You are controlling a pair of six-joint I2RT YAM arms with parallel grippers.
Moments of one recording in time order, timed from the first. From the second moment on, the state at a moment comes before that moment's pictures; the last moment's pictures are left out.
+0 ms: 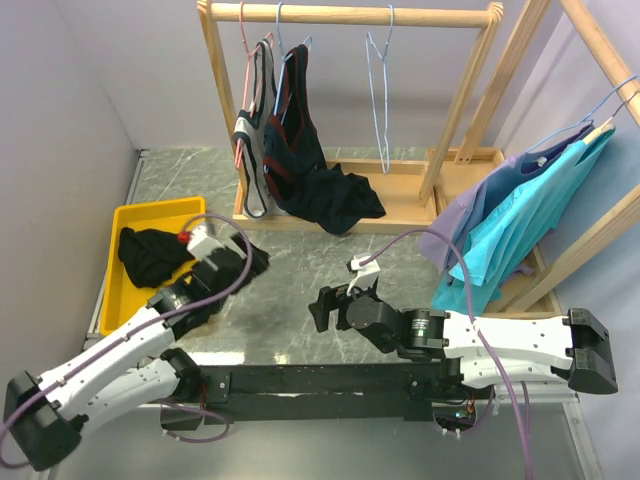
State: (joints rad) left arm -0.76 0.82 0.63 -0.41 -0.50 -1.10; right arm 1.34 1.00 0.63 -0.17 0.64 0.73
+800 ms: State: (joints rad) left arm 0.25 1.61 0.97 -0.47 -0.60 -1.09; right arm 1.34 1.10 0.66 -0.14 0.47 0.70
